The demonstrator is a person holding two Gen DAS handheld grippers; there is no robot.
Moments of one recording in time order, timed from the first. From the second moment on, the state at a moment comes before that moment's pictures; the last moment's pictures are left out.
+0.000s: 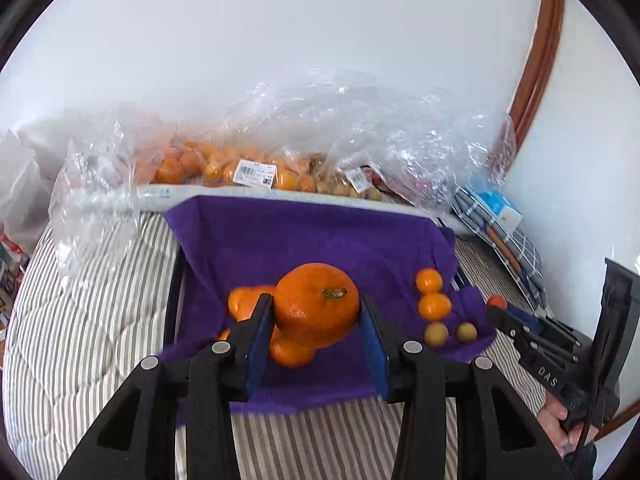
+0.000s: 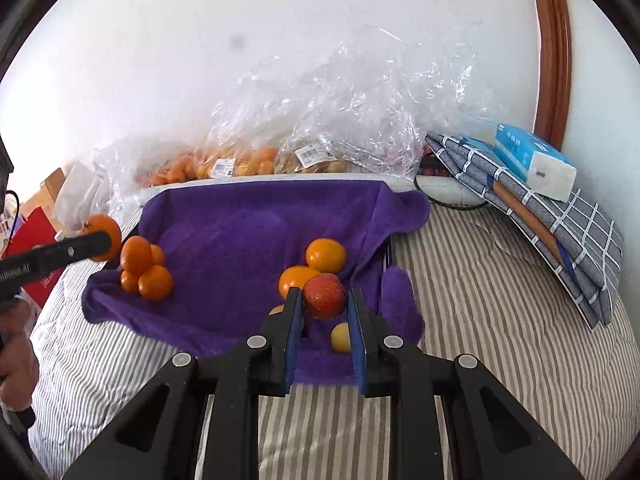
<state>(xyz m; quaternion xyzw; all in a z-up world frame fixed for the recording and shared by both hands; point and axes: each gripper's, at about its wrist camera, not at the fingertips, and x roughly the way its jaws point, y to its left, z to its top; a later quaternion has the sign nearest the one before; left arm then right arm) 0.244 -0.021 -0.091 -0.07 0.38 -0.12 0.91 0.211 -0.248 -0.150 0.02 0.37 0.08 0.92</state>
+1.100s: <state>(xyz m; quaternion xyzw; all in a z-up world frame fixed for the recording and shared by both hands) 0.242 -0.054 -0.107 -0.04 0.41 -0.11 0.91 0.204 -0.247 -0.141 0.02 0.39 0.03 0.92</state>
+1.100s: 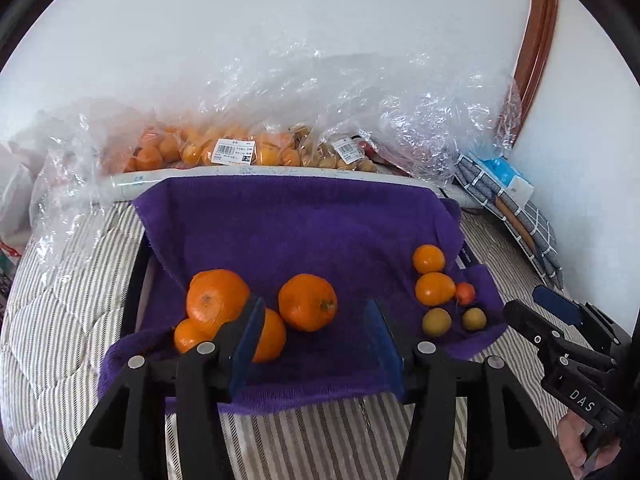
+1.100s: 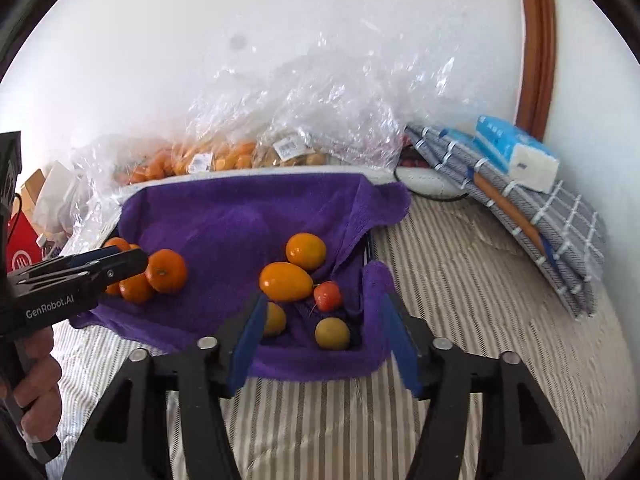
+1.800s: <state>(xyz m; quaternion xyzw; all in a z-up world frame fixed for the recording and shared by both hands) 0.051 -0.013 -0.027 -0.01 0.33 -0.04 0.94 0.017 -0.237 -0.044 0.00 0.34 -0.02 0.94</state>
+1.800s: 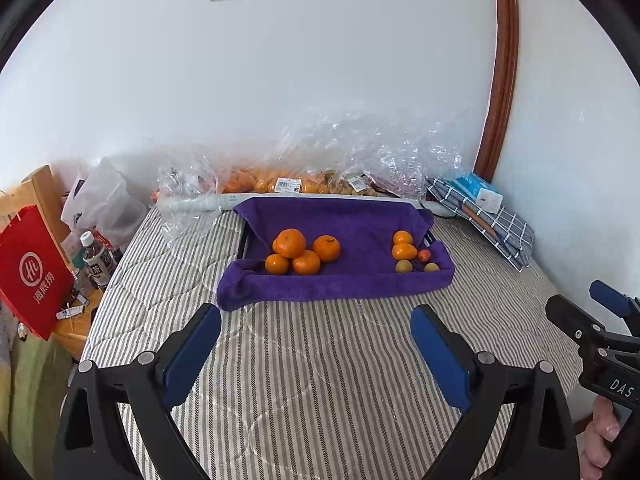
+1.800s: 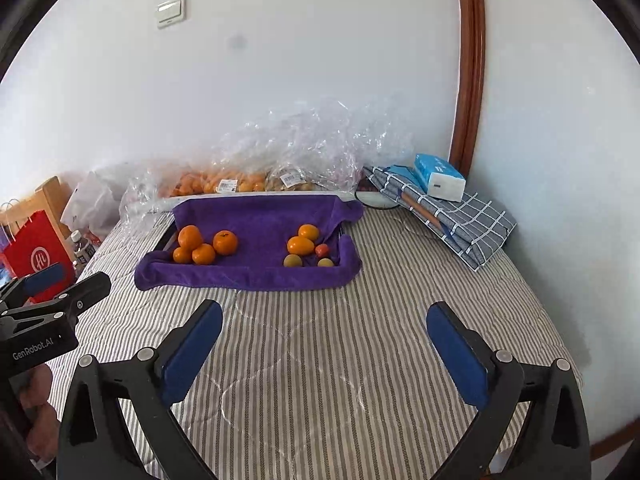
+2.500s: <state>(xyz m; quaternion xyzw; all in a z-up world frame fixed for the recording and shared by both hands) 0.028 -0.018 -0.009 -0.01 0.32 -0.04 0.95 -0.006 -0.254 -0.028 0.02 0.33 -0.04 0.94</state>
